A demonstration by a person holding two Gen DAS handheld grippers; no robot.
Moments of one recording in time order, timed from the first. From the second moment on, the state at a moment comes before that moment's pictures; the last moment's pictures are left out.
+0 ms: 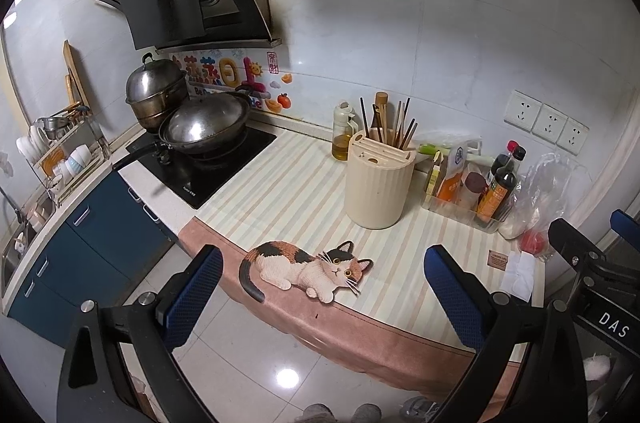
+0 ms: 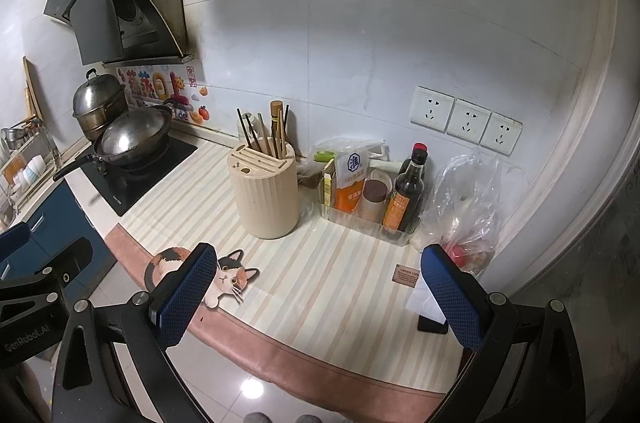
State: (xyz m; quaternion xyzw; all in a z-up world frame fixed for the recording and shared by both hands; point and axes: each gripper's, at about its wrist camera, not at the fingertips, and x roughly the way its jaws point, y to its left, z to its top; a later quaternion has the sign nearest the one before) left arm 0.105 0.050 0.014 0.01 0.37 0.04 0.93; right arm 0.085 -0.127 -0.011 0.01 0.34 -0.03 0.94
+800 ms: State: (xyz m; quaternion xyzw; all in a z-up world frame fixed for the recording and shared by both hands) left arm 0.103 0.054 0.018 0.02 0.37 0.03 0.93; right arm 0.086 -0.127 -0.011 0.01 0.34 -0.03 0.94
